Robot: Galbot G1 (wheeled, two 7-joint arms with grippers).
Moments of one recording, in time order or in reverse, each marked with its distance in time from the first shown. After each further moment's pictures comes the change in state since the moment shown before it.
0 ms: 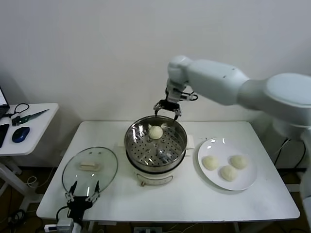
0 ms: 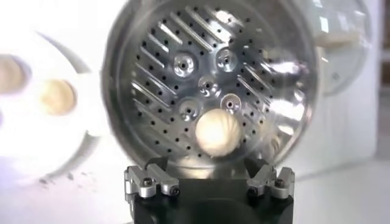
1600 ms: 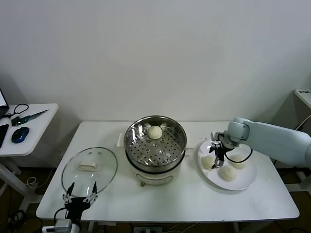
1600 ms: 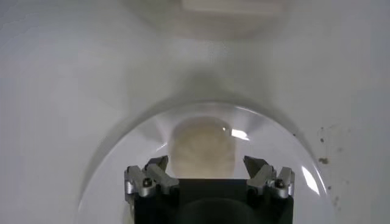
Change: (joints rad) left arm 0.005 -0.018 -0.021 -0.002 0.003 0.003 -0.003; right arm -0.536 -0.348 0.197 0.100 0.112 -0.814 0.250
